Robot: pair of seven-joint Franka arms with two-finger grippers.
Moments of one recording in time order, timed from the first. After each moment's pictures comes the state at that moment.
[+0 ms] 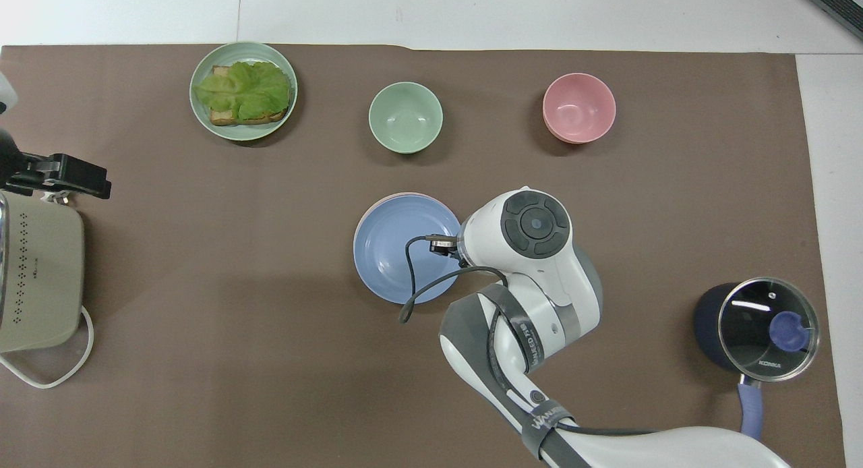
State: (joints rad) left arm -0.07 0.06 0.03 -1.55 -0.01 1.61 0.07; right arm 0.44 0.27 0.09 -1.94 0.10 2.28 0.62
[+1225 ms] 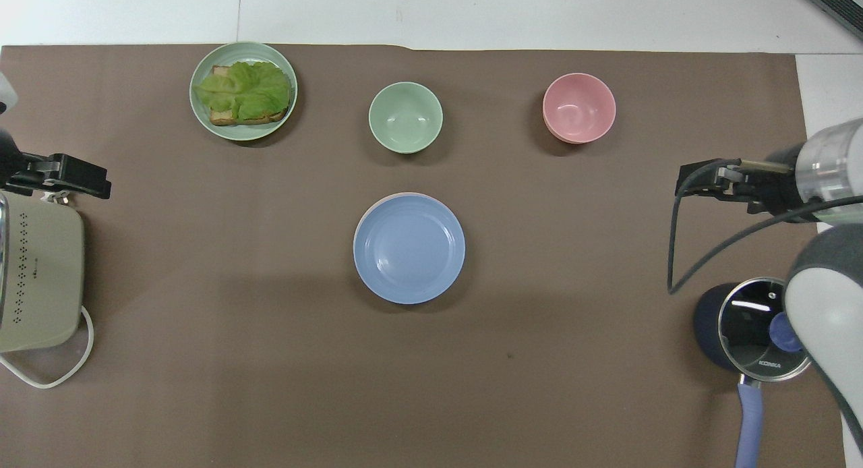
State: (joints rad) left arm -0.07 0.06 0.03 -1.55 -0.01 1.61 0.07; right arm 0.00 -0.06 0.06 -1.71 0.02 1.76 0.28
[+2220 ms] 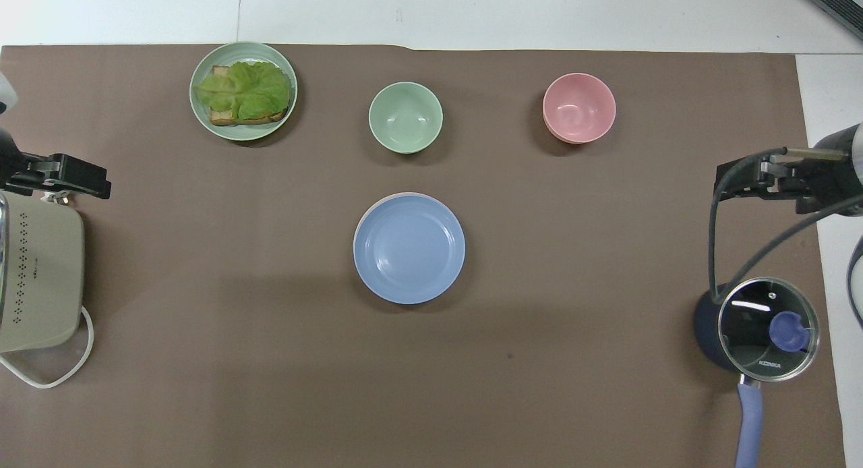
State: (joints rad) left arm -0.07 0.06 0.03 -1.55 -0.01 1.61 0.07; right arm 0.00 0.01 0.07 -1.51 -0.03 1.54 0.24
